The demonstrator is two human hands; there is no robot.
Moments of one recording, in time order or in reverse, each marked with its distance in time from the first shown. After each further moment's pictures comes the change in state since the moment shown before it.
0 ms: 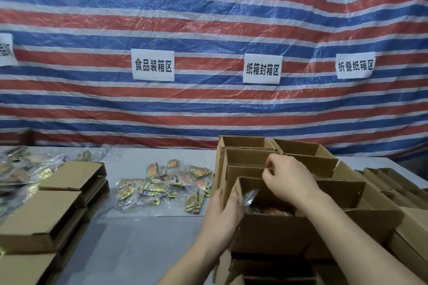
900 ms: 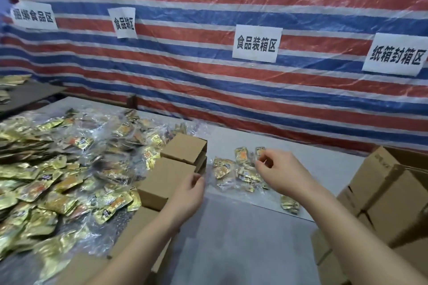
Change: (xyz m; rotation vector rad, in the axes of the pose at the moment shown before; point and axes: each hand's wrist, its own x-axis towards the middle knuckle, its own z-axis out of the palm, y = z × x) left_hand 0.041 -0.105 -0.386 0.245 0.373 -0.117; right_hand 0.036 -0.338 0.123 0.324 -0.304 -0.295
